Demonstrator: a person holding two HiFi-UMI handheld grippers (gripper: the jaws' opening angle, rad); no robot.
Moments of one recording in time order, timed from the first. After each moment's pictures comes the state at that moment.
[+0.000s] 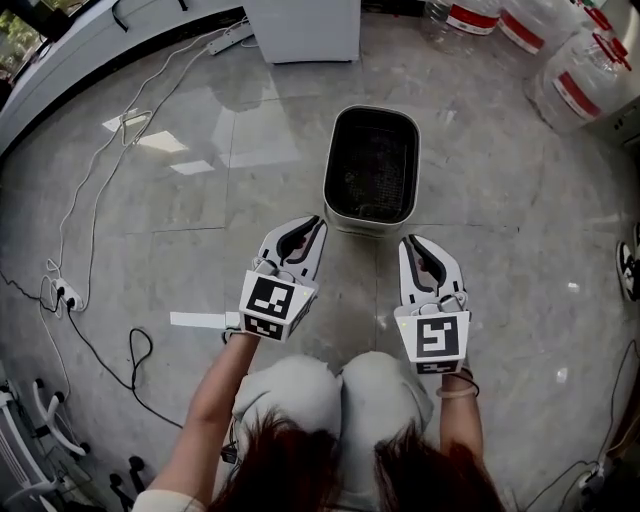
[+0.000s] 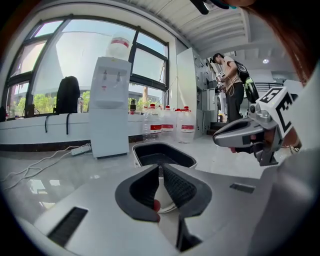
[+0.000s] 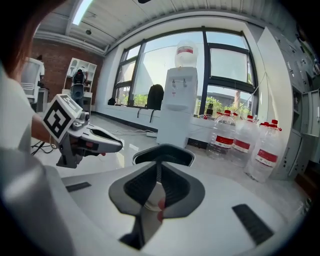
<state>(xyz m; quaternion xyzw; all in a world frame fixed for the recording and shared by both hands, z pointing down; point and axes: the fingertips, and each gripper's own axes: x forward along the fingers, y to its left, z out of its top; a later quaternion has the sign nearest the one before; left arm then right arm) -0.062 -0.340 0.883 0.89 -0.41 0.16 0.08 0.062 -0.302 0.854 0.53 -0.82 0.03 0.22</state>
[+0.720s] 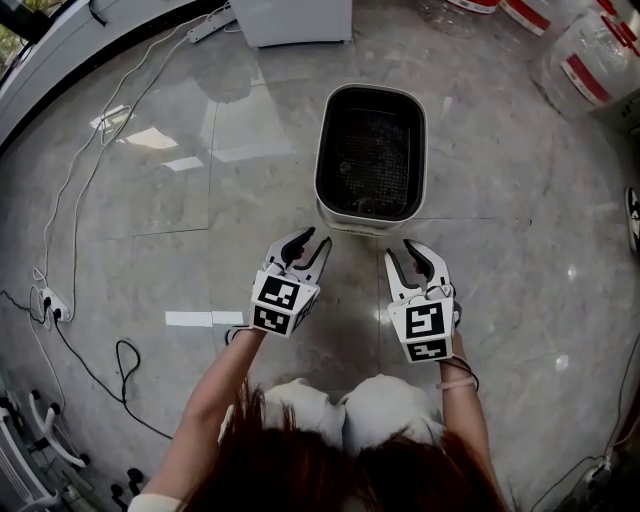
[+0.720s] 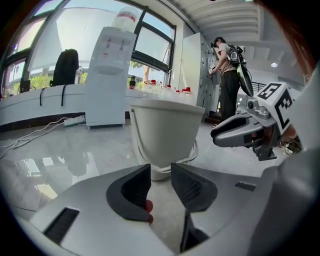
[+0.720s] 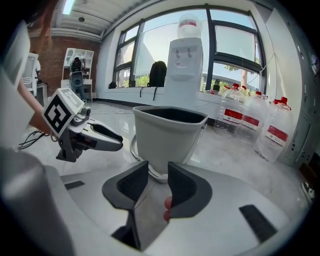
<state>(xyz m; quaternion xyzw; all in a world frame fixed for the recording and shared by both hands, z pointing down) -0.059 -0.337 1.031 0.88 -0.38 0.22 0.15 0.064 -0.304 0.998 0.50 -0.81 0.10 0.29</state>
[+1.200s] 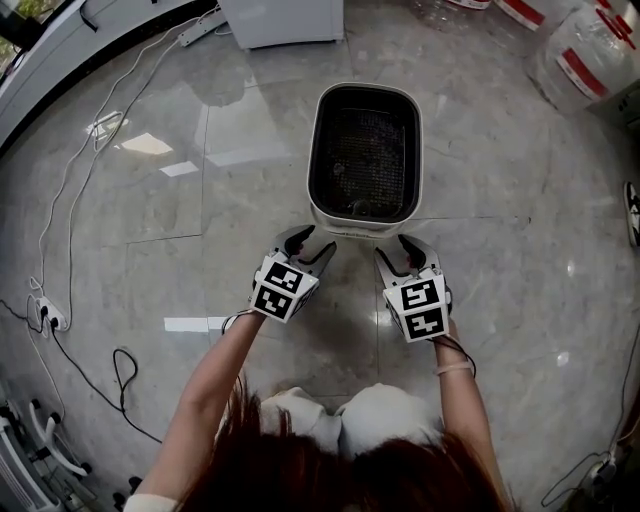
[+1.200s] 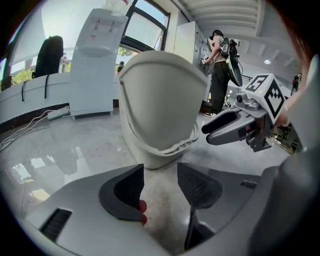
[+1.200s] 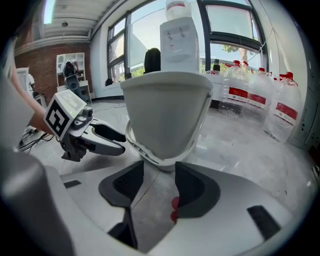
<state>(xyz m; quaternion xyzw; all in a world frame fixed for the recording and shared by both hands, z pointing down) -0.044 -0.345 1.086 0.89 -0.31 0.28 0.16 0.067 -0.318 1.057 0.48 -0.80 0.18 0.31</state>
